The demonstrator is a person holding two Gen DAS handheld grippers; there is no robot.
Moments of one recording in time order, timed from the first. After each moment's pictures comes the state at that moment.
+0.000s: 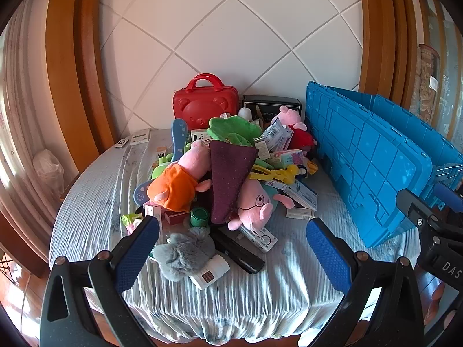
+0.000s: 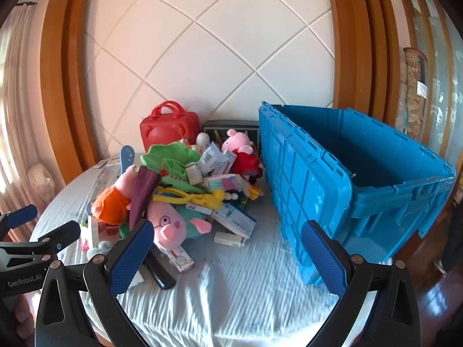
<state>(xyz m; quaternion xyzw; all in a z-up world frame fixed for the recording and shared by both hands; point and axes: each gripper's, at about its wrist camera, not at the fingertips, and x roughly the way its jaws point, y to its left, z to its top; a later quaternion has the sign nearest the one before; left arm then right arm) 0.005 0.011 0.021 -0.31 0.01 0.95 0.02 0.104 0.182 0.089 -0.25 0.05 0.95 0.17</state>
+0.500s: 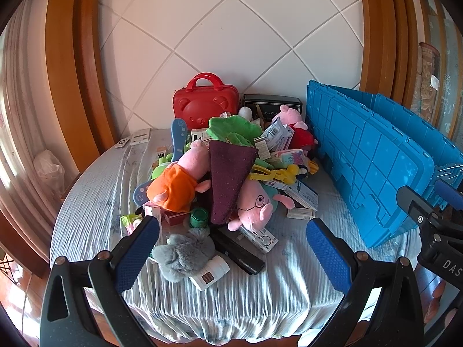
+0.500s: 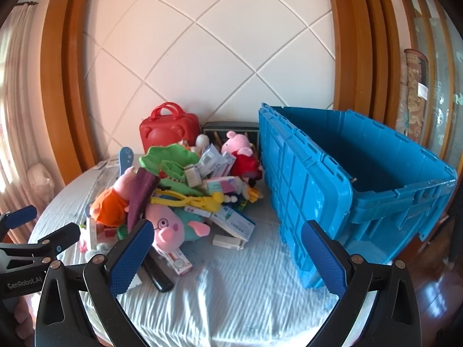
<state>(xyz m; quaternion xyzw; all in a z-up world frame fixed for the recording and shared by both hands) 0.003 0.013 0.018 -0.31 0.01 0.95 0.03 0.102 0.185 0.086 -0.24 0.05 0.95 0.17</state>
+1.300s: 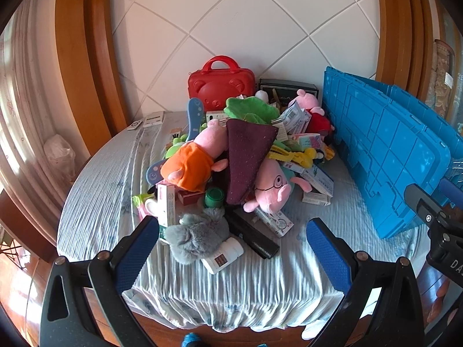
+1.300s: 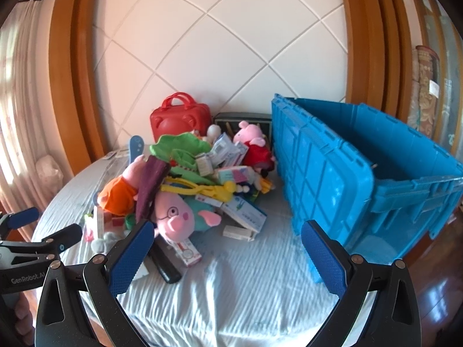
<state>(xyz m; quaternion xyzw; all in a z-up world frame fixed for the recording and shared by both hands) 0.007 0.001 -0.004 -0.35 0.01 0.94 0.00 0.096 0.179 0.066 -0.26 0.05 0.95 0.13</state>
